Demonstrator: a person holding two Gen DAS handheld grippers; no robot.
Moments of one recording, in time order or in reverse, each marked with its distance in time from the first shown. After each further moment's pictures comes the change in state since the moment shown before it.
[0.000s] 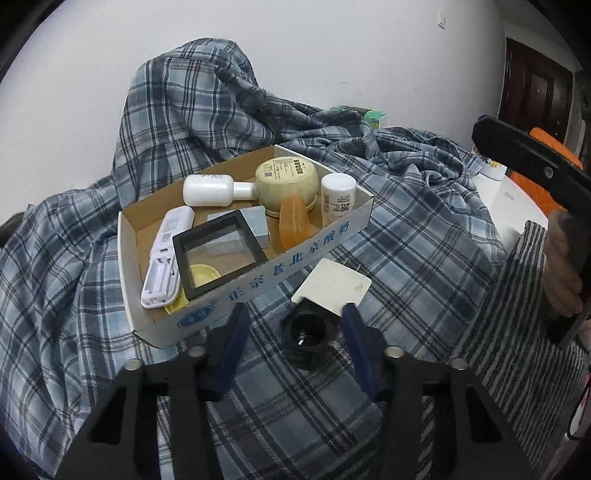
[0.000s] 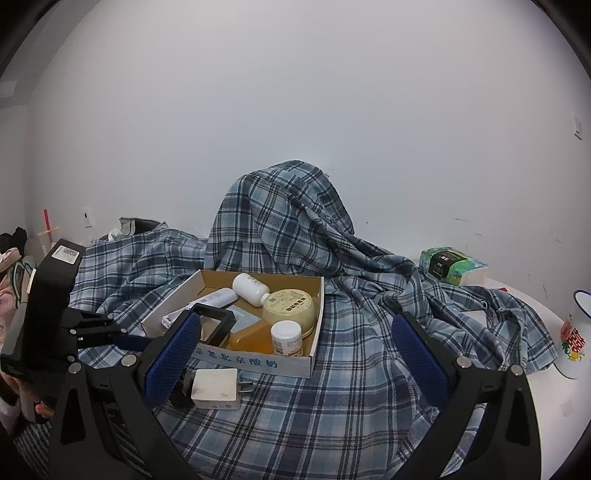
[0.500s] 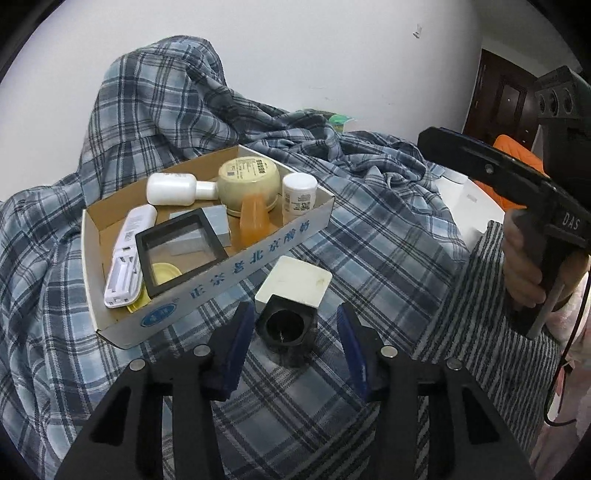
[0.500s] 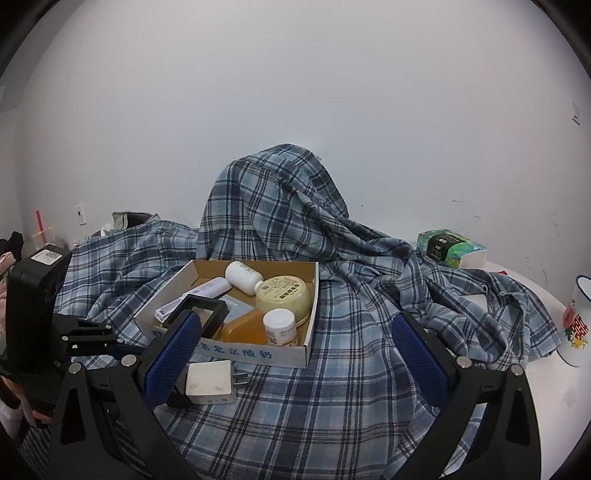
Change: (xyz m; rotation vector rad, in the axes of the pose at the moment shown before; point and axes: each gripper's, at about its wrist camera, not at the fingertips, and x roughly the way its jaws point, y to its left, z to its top) left arm 0.001 0.000 -0.002 0.007 0.003 -0.178; right arm 0.011 -0.007 -0.002 0.037 0.058 -0.013
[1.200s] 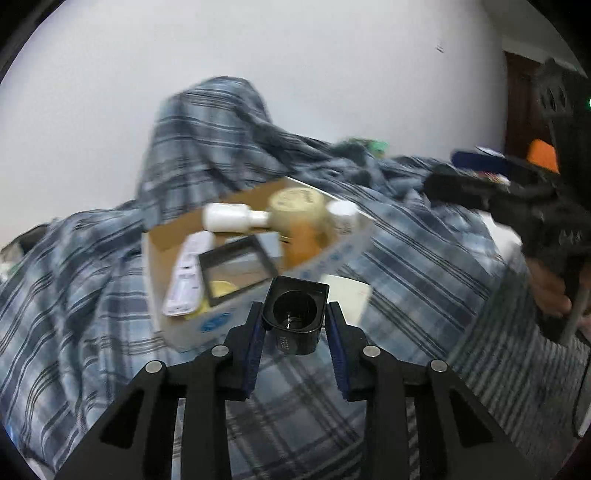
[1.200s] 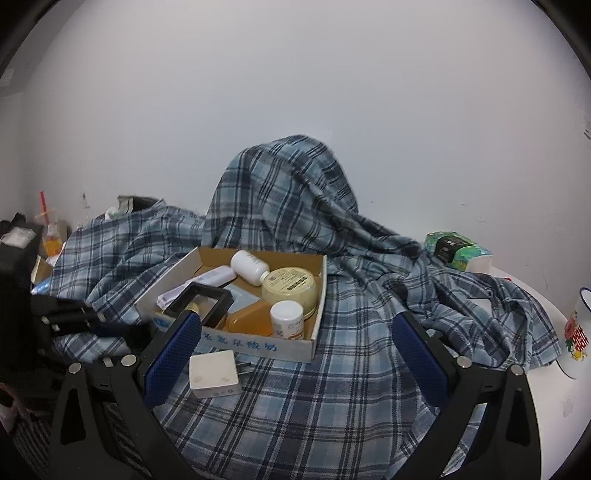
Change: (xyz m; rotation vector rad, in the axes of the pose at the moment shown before) left arm -0.027 -0.008 -0.011 -0.008 -0.157 0.284; right arm 0.005 0.009 -0.003 -0.058 0.027 0.013
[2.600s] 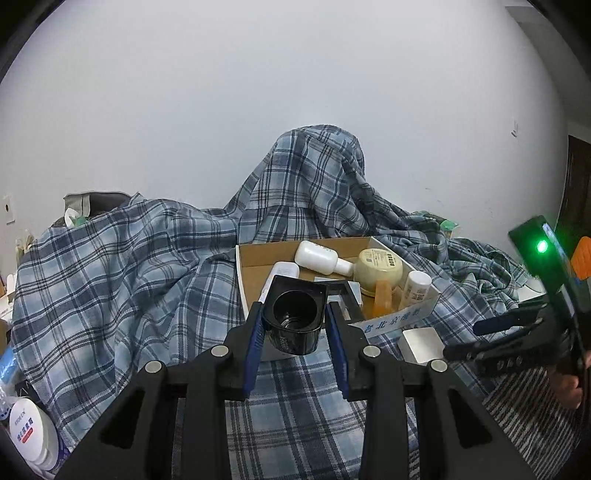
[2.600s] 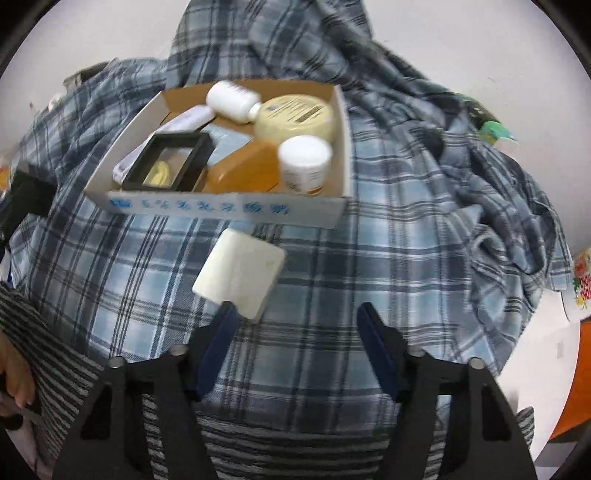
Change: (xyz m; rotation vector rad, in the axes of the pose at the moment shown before) left arm -0.045 0.055 -0.011 -0.274 -0.195 0.141; right arm 0.073 0.022 -0.024 0.020 0.686 -0.093
